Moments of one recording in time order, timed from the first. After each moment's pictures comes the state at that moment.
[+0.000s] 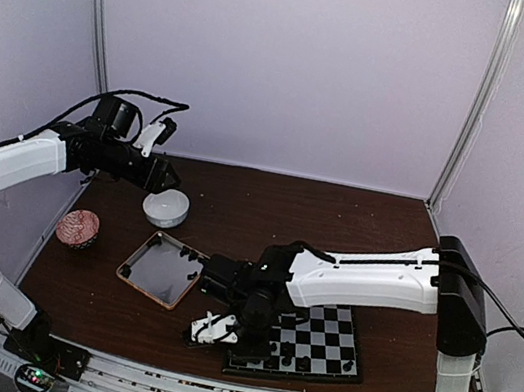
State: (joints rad) left arm -0.38 1.39 1.17 -0.47 0.27 -0.03; right arm 1.28 2.06 1.61 -0.99 -0.16 -0.49
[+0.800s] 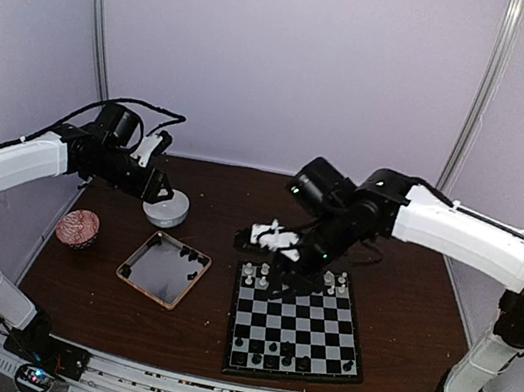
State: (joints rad) left arm -0.39 1.39 1.15 -0.57 0.22 -0.09; right arm 1.02 1.73 1.62 -1.04 -0.36 -0.49
